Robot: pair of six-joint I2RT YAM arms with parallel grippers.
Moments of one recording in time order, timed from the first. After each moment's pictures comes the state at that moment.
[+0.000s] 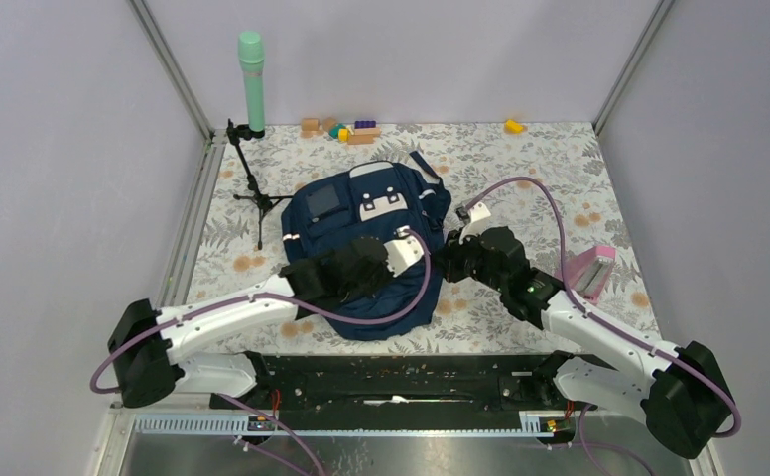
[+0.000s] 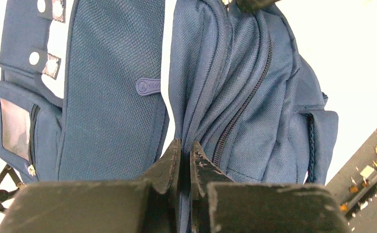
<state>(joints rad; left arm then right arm) -1.03 1.25 0.92 -0.37 -0.26 0.18 0.68 1.03 0.58 0.05 -0.06 0.39</state>
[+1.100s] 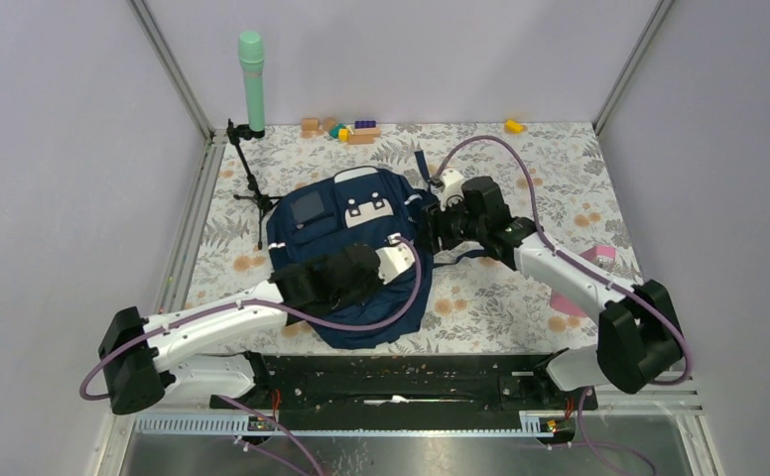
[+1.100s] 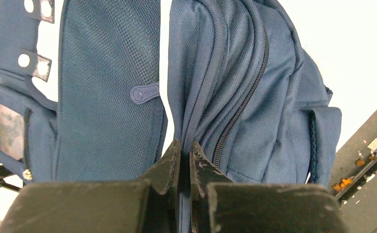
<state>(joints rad) -1.04 1.14 0.86 -0.46 -0.28 0.18 0.55 1.43 0.95 -0.17 -0.38 0.13</state>
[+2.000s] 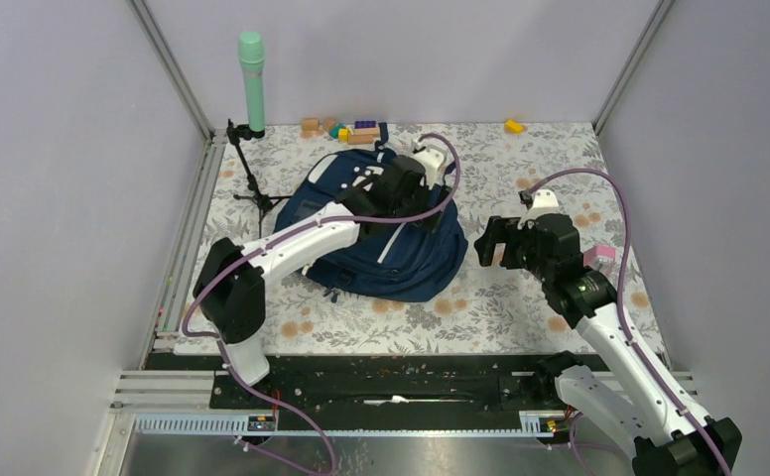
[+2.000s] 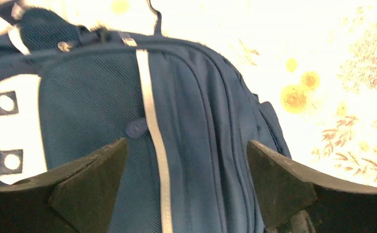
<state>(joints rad) -0.82 1.77 1.48 -0.35 -0.15 -0.13 0.37 0.82 0.72 -0.41 0.00 0.29</state>
